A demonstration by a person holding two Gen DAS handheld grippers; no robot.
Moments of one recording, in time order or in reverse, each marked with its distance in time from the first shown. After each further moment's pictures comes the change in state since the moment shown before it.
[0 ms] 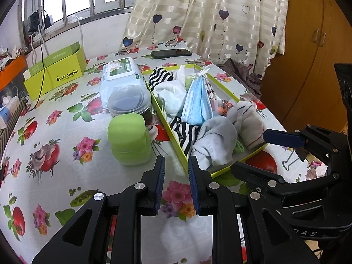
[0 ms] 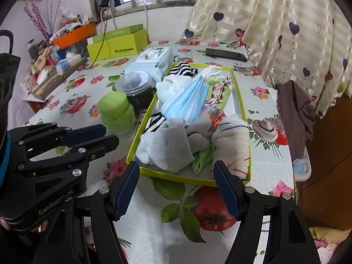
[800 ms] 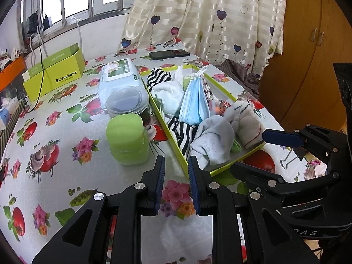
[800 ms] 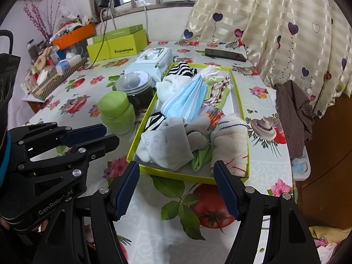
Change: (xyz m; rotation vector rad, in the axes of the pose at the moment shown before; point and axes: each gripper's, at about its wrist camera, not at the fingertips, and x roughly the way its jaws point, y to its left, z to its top) left arm 0.000 0.002 -0.002 0.016 -0.006 -0.014; right arm -0.001 -0.001 -0.002 0.001 -0.001 0.000
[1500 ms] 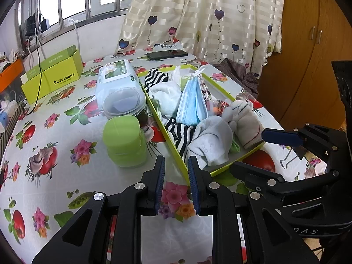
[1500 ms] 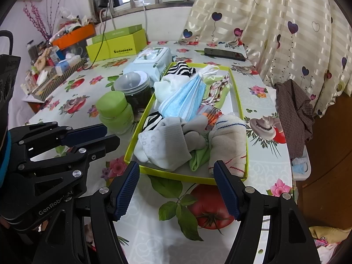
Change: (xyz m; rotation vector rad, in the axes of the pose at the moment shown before) left arm 0.001 -0.002 0.001 0.007 -0.001 -0.002; right arm 0.000 0.000 0.000 0.000 0.000 0.000
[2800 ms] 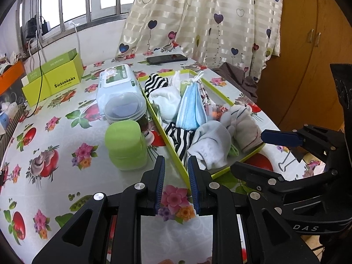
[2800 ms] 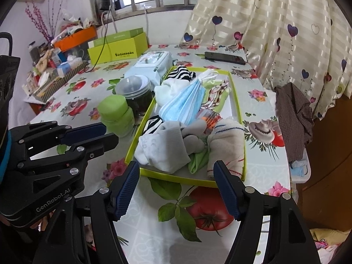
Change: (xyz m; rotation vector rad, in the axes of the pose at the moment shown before) left arm -0.005 0.001 0.000 0.004 -0.024 -0.005; right arm -0.004 -0.002 0.001 0.001 -0.013 -0.001
